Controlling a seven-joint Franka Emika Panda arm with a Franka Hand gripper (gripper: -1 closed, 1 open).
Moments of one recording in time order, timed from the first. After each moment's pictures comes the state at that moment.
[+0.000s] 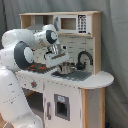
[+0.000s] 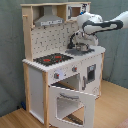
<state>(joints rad) -1.09 -0.31 1.34 -1.79 -0.03 1.61 -0.48</state>
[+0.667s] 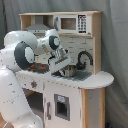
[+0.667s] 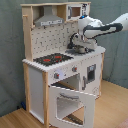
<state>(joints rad) -1.09 -0.30 1.33 -1.88 -0.03 1.78 -0.52</state>
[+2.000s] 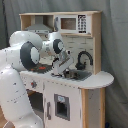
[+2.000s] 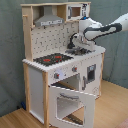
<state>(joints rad) -1.10 -0.24 1.34 -1.93 -0.02 1.96 -0.57</state>
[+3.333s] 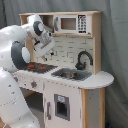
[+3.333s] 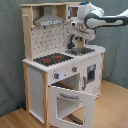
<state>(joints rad) -0.90 -0.32 1.26 -1.68 -0.02 1.70 -0.51</state>
